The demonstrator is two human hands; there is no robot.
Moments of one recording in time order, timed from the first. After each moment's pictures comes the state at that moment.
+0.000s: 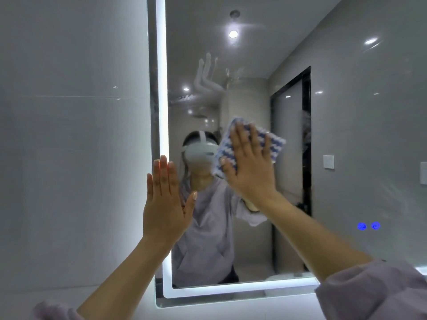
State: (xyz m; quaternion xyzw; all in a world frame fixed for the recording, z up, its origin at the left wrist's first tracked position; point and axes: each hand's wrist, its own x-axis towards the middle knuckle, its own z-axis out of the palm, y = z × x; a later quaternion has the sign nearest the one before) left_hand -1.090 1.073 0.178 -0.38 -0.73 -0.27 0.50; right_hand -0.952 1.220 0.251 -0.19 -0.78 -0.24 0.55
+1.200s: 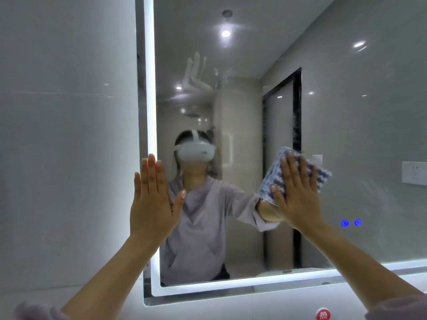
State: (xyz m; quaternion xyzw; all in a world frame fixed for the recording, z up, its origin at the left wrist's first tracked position) left_hand -1.096 1.076 0.176 -0.37 -0.73 -0.26 0.51; right_hand -0.858 1.304 0.184 -0.27 -0.77 -0.22 0.53
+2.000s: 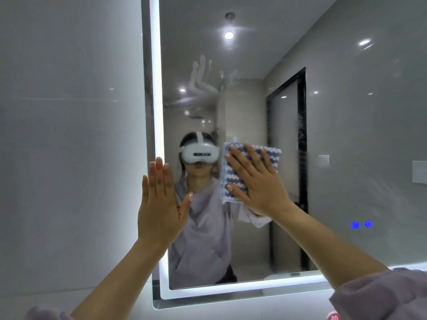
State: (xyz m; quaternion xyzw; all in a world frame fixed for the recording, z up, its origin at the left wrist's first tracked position) left_hand -1.093 1.072 0.180 -0.37 -0.73 -0.26 0.50; right_hand -0.923 1.256 0.223 -0.10 -0.78 -0.36 0.51
